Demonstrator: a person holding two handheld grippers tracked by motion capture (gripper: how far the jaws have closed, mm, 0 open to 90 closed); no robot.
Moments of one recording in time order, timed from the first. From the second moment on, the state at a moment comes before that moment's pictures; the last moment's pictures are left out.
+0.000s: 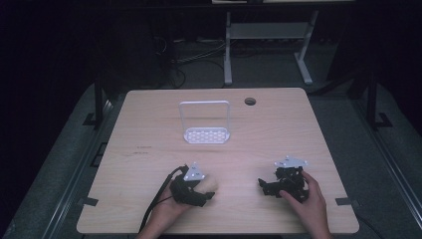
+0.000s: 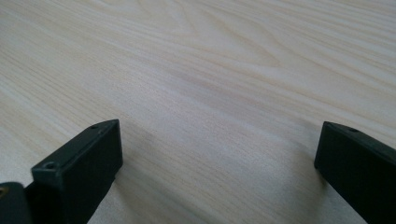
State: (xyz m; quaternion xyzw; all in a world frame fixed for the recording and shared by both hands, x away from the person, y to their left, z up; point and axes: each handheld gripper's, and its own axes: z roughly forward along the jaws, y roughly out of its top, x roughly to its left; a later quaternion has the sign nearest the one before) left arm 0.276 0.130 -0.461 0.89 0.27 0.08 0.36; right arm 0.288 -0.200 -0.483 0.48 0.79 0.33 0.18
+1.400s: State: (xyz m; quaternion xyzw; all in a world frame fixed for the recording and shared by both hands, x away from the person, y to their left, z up) left arm 0.295 0.154 -0.436 0.89 0.26 0.08 0.38; right arm 0.288 -0.200 -0.483 0.48 0.79 0.33 0.18
